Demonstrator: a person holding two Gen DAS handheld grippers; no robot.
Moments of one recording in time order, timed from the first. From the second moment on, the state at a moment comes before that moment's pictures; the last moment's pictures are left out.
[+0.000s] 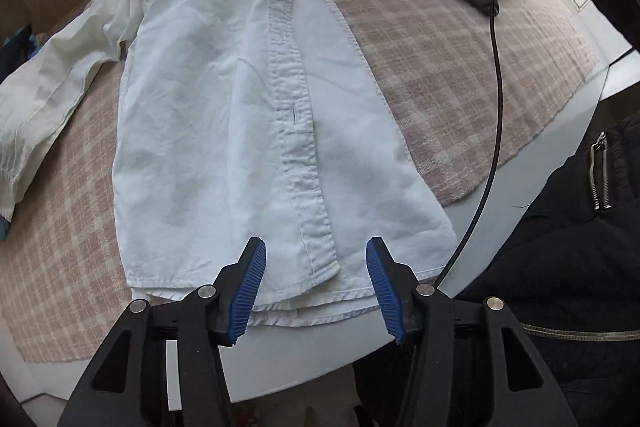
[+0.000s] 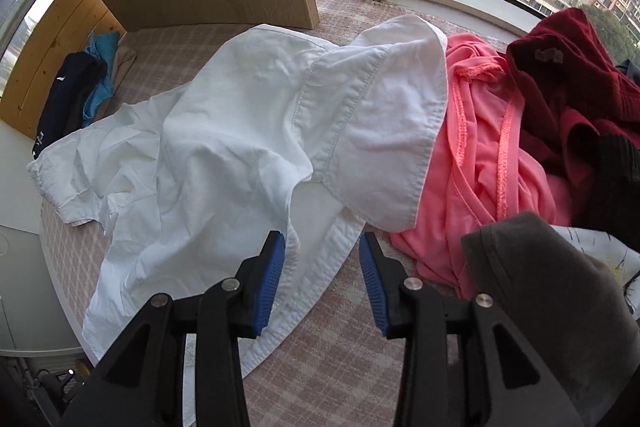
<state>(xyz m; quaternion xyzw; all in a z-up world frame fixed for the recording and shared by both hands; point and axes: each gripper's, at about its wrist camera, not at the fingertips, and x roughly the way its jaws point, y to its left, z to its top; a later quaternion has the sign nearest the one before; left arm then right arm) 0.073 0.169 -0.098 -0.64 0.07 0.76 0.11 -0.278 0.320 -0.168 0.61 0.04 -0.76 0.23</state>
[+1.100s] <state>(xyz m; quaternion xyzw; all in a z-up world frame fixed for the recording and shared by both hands) 0.064 0.198 -0.103 -0.64 -0.09 0.72 0.25 -0.267 0.281 -0.207 0.62 0.11 -0.74 0.23</state>
